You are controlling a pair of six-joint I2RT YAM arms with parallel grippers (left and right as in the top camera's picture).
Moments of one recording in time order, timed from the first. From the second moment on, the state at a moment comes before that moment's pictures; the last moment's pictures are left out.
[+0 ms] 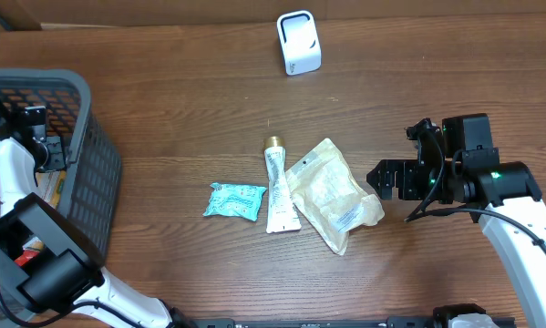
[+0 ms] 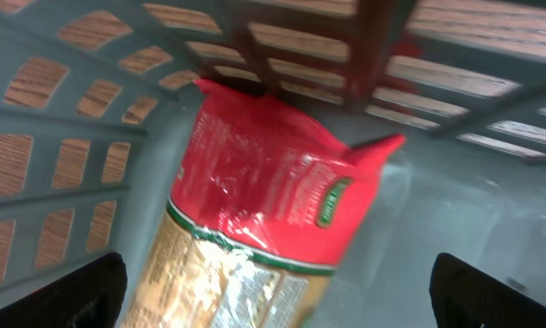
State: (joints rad) left arm 0.67 1.94 1.49 -0.66 -0.05 0.46; right arm 0.11 1.25 0.99 -0.90 -0.39 0.12
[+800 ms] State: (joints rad) left arm 0.71 1.99 1.47 -0.79 -0.16 0.50; right arm 0.11 1.25 0.99 -0.89 -0.39 0.12
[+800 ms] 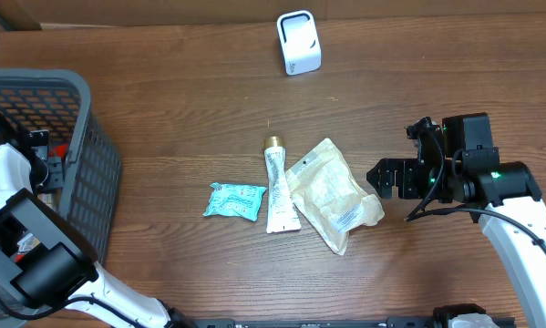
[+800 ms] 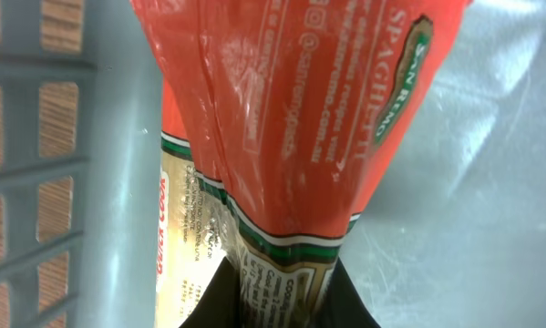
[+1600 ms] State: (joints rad) left arm 0.71 1.65 1.52 -0.97 -0.07 0.26; right arm 0.11 1.25 0.99 -0.89 -0.39 0.12
